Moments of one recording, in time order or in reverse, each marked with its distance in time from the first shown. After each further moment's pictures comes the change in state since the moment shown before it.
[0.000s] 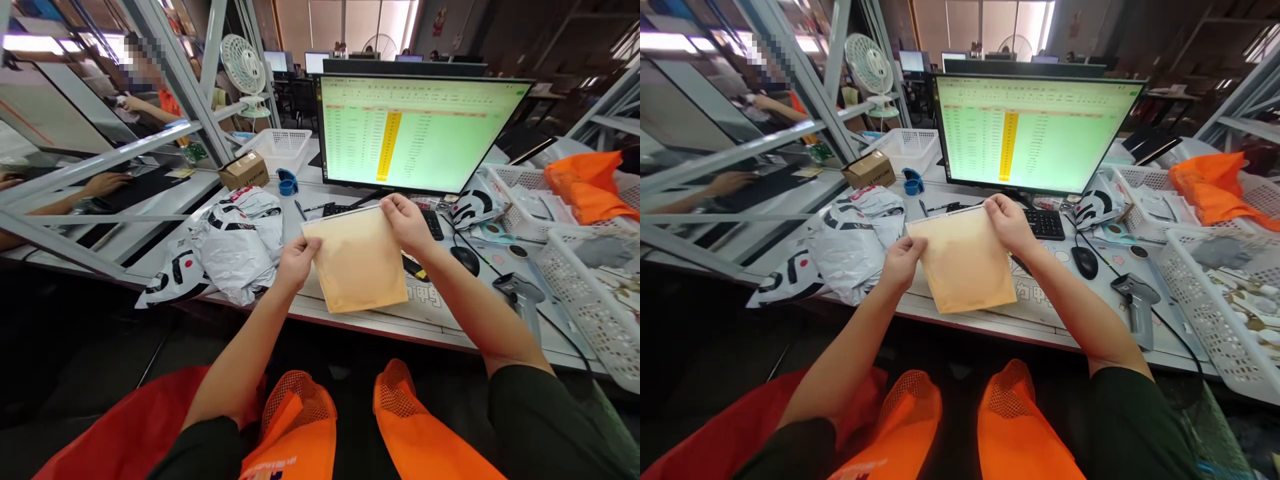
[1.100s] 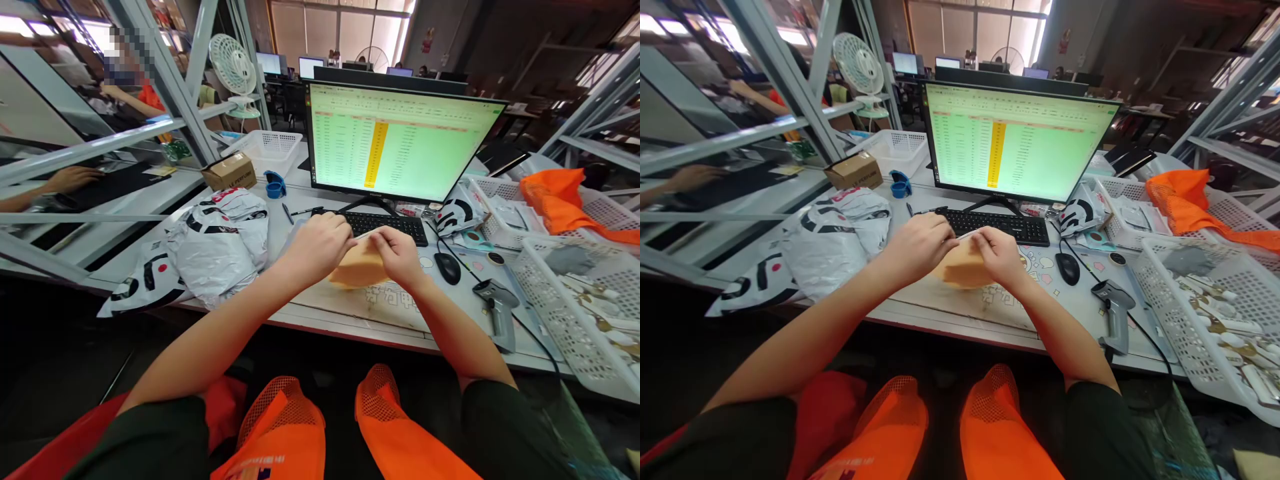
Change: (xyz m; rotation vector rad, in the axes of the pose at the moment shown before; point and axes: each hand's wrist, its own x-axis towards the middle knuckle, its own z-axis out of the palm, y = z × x) left_hand 0.019 0.084 0.064 1.269 -0.426 0.836; right_hand -0.044 -0.006 -0.015 -0.284 -0.008 -0.186
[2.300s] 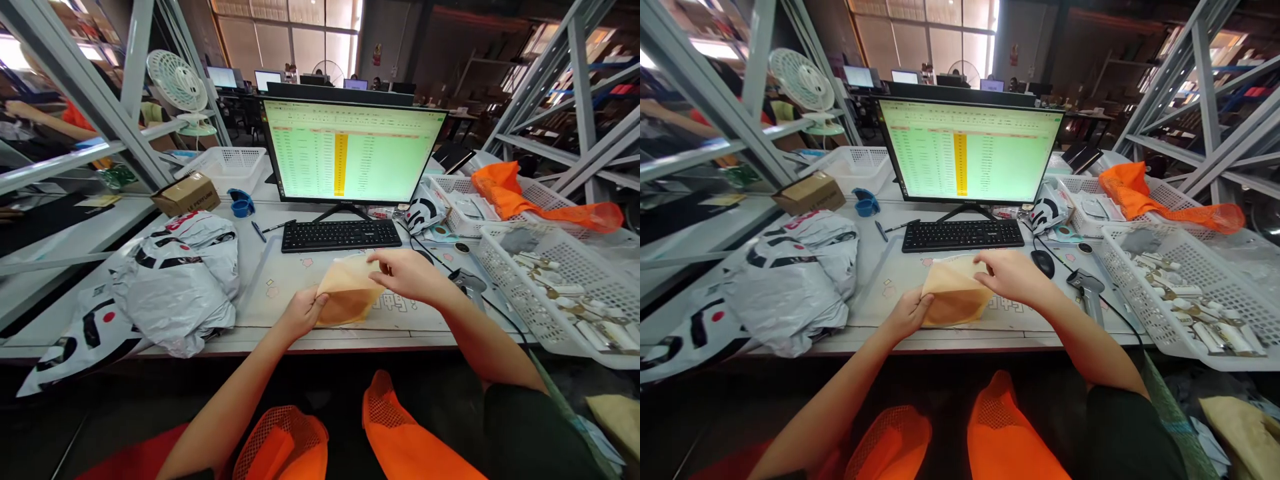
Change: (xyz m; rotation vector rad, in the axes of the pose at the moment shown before) left_hand -0.078 0.020 0.098 -0.928 -0.081 -0.310; right_hand -0.026 -0.013 -0.065 -0.560 -0.403 0.088
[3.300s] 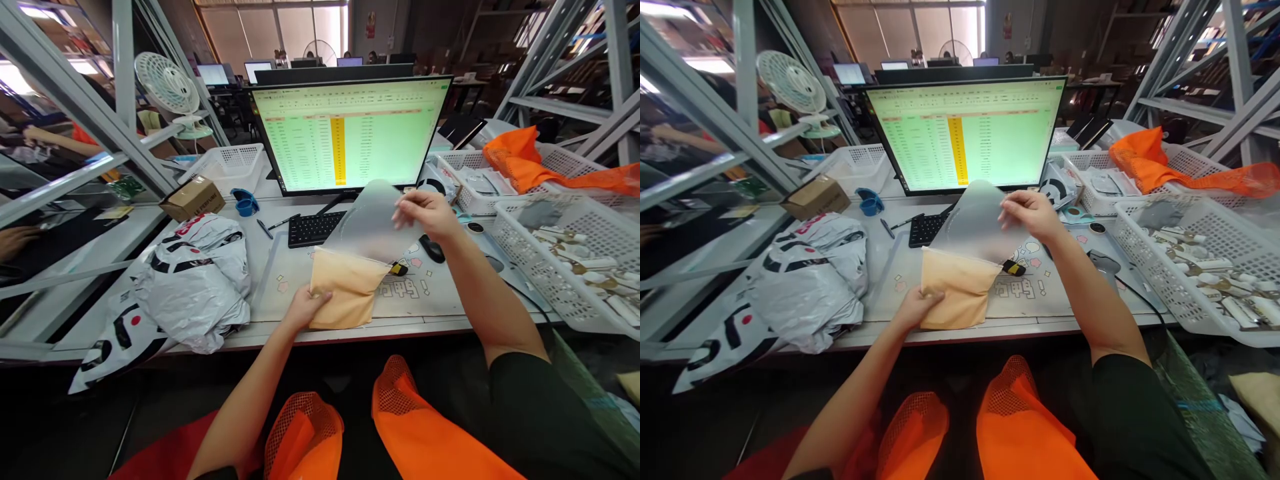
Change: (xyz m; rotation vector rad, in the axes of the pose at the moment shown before) left_hand -0.013 -0.051 0.011 -0.509 0.107 -0.593; right_hand 0.043 0.076 -0.010 0.963 0.368 0.096
